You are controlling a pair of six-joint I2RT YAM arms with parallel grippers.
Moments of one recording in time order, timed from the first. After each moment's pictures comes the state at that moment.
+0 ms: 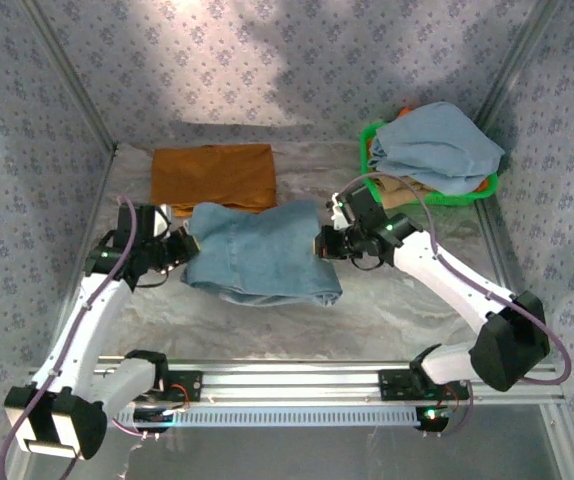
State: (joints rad) left arm -0.16 0.99 0.93 -0.80 0.28 -0.60; right arm 0.59 1.36 1.13 -0.68 -0.26 0.55
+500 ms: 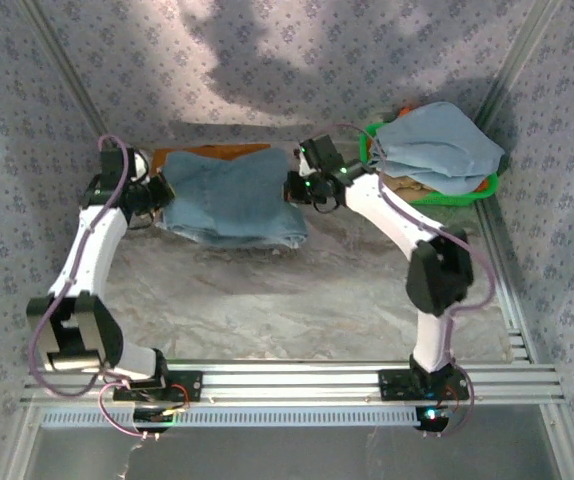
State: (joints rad) left arm 0.05 1.47 1.31 -0.64 0.20 -0.46; right arm 0.55 1.96 1.79 -0.65 -0.22 0.52
